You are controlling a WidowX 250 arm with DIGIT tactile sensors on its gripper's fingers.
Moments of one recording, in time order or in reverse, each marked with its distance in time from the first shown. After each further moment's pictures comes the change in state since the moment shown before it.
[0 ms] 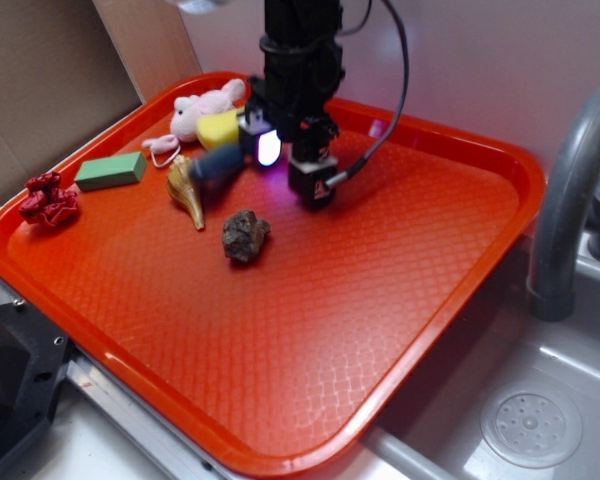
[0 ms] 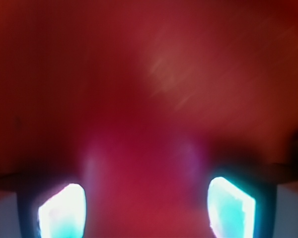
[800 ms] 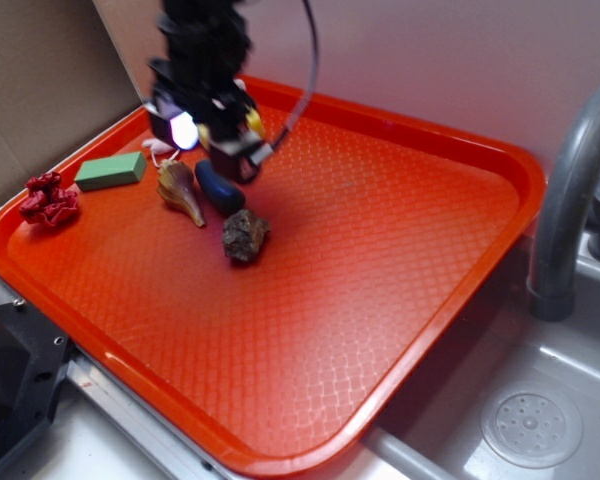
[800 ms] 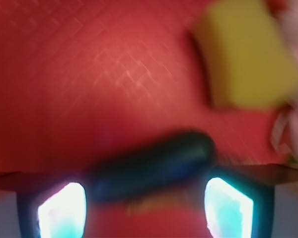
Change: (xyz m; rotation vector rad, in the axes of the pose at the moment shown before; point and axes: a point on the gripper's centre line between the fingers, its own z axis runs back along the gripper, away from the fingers) arm -0.064 0.020 0.043 -0.010 -0.143 0.213
